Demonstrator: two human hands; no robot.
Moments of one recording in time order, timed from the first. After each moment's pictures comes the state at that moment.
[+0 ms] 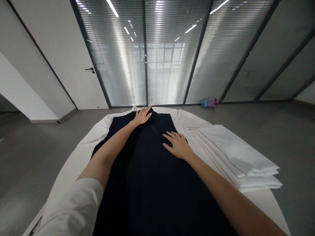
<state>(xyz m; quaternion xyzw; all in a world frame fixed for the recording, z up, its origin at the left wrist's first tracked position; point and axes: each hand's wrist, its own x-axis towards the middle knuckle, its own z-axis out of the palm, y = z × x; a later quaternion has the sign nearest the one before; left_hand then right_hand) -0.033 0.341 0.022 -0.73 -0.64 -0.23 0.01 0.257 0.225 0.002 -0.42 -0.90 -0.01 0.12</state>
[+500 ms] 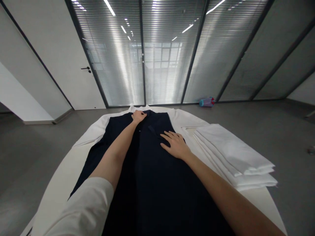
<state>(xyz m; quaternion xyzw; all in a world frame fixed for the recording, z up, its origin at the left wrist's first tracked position) -0.028 0.370 0.010 -0.58 -0.79 -0.21 -0.04 0.257 0.224 0.005 -0.42 -0.90 0.00 0.12</state>
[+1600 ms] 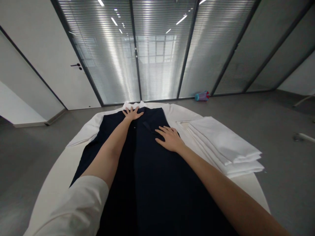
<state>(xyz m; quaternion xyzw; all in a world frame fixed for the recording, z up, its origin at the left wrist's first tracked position) -0.034 0.367 0.004 -0.59 -0.80 -0.06 -0.07 0.257 0.224 0.008 -0.42 -0.90 0.02 0.11</state>
